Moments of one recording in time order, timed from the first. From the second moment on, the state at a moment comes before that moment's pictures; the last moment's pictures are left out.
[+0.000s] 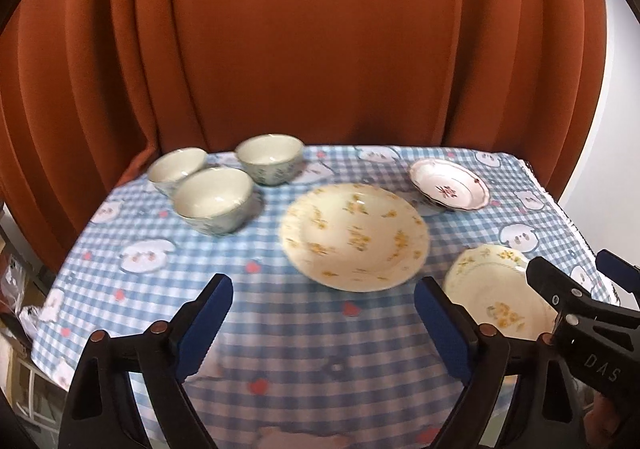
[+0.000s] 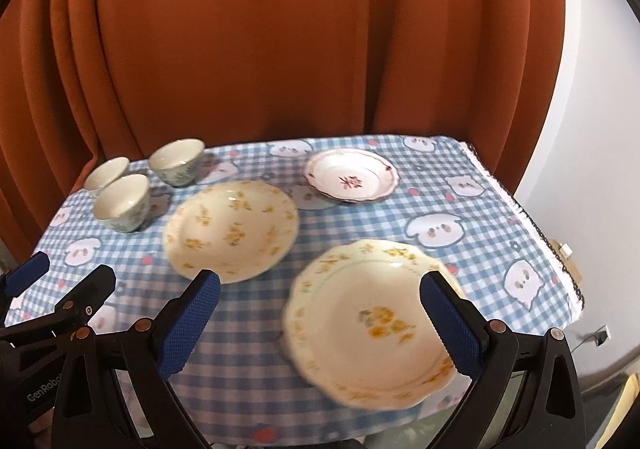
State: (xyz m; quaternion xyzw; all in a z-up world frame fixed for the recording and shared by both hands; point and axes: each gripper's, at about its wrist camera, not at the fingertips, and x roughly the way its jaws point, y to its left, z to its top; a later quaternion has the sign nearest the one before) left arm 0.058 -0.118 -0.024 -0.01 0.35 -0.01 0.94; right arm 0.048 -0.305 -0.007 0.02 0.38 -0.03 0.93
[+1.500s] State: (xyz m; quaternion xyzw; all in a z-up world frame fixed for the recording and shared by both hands) left arm 0.143 -0.288 -0.155 -0.01 0.52 0.06 0.85; right arm 0.147 -0.458 -0.167 0.02 0.55 0.06 0.83
